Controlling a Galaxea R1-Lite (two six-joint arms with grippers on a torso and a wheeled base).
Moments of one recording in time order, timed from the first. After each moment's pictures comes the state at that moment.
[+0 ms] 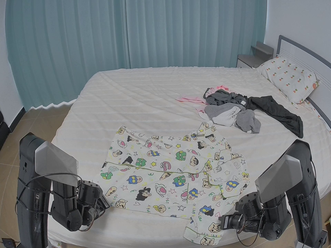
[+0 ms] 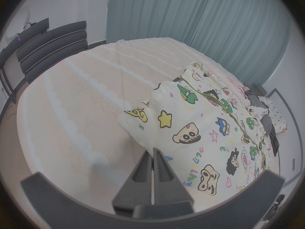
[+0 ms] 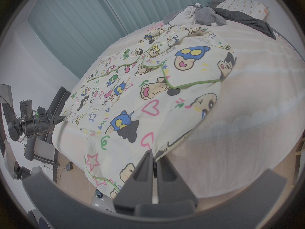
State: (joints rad) left arm -0.29 2.45 -0.28 -1.32 0.32 -0.78; right arm 0.55 2.53 -0.15 -1.55 -0.05 0.54
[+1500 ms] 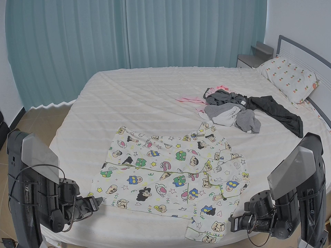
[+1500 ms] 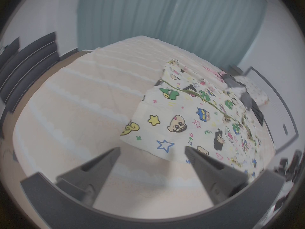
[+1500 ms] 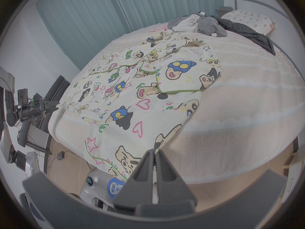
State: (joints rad) left arm -0.10 2.40 -0.09 -1.55 -0.04 -0.37; right arm 0.52 2.45 -0.02 -1.55 -0.05 0.40
